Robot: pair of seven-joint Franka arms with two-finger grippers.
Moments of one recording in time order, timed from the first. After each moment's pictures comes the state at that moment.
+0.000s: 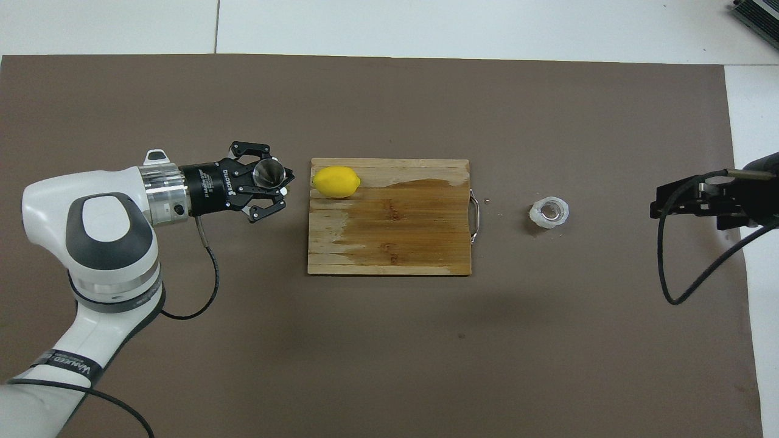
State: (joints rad) left arm -0.18 0.15 -0.07 -2.07 -1.40 2.30 -1.04; right arm -0.03 -0.05 0.02 -1.66 0.05 1.56 0.17
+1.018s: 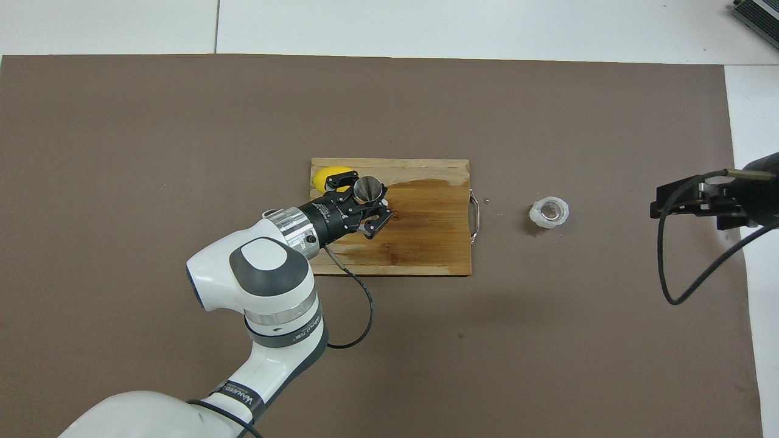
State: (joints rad) left arm -0.55 0.28 -0.07 -2.00 -2.04 2.74 -1.07; right arm -0.03 -0.05 0.02 -1.66 0.05 1.56 0.17
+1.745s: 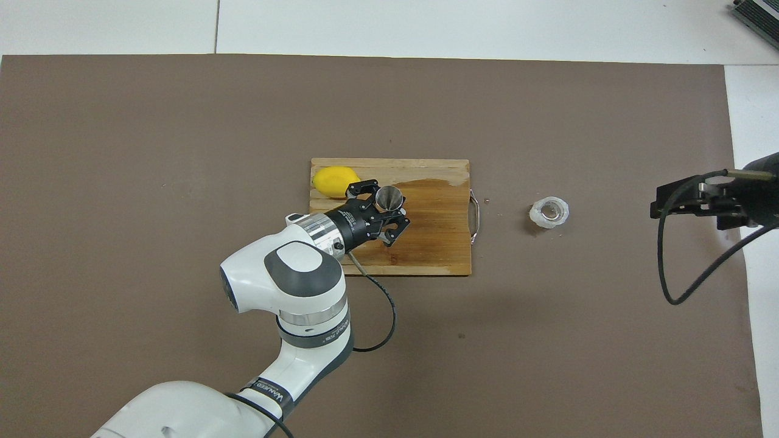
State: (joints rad) left arm -0.61 0.35 -0.07 -1.95 -2.05 2.80 -1.00; right arm -0.03 -0.05 0.02 -1.66 0.05 1.56 0.17
